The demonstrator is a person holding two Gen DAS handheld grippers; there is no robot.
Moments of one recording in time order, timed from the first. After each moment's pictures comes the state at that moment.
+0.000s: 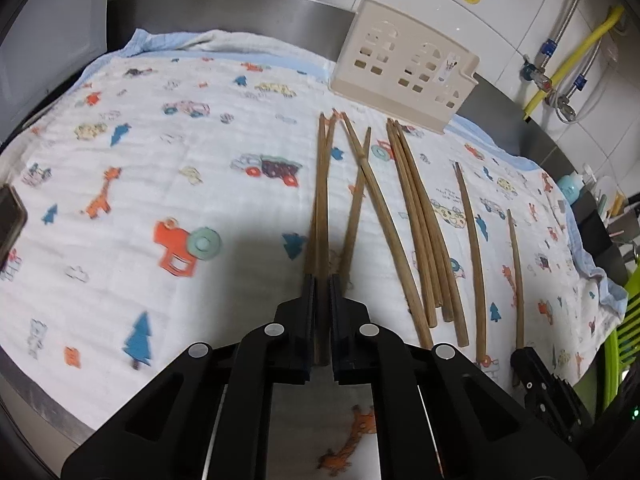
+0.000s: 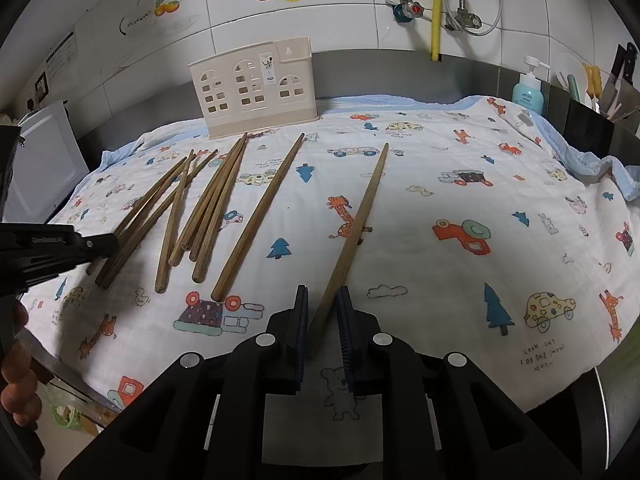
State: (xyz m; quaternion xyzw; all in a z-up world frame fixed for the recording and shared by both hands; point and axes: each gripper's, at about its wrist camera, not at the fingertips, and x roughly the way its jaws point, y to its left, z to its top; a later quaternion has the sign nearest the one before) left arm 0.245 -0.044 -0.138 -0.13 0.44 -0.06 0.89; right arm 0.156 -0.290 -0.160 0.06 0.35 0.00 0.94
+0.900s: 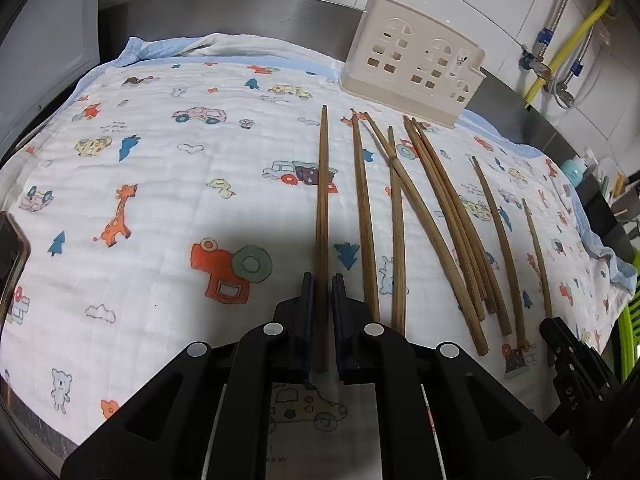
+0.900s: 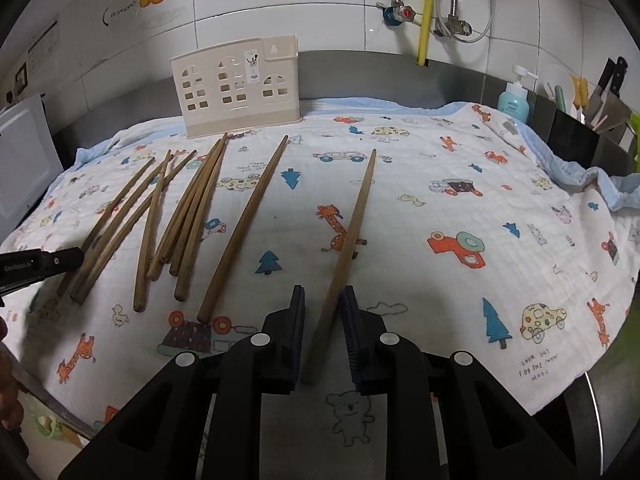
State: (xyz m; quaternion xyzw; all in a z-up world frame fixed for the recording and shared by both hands) left arm 0.257 -0.017 -0.150 -0.10 0.44 -0.08 0.89; right arm 0.170 -0.276 -0.162 0.03 0.35 -0.06 0.94
